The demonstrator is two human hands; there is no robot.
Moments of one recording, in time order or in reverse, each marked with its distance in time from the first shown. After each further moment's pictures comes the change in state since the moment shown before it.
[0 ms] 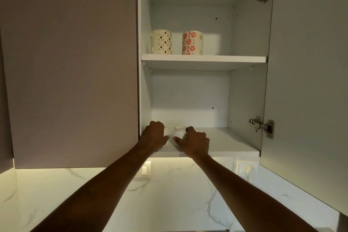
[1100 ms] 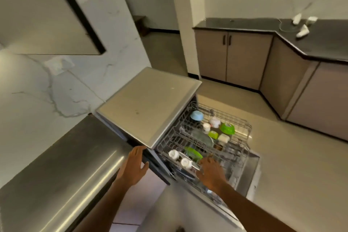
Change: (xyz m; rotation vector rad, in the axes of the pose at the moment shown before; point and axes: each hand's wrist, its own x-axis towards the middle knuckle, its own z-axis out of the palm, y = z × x) left_hand -0.564 0.303 0.290 -0.203 -0.731 0.702; right_hand -0.792 0.455 -0.092 0.033 -0.346 0.974
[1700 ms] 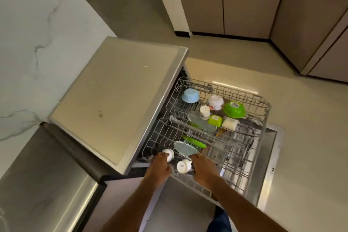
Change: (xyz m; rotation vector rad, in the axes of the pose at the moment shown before) left_hand 0.210 0.019 0.246 0.089 -0.489 -0.091; right_hand 0.220 0.082 0.107 0.086 -0.250 0.004
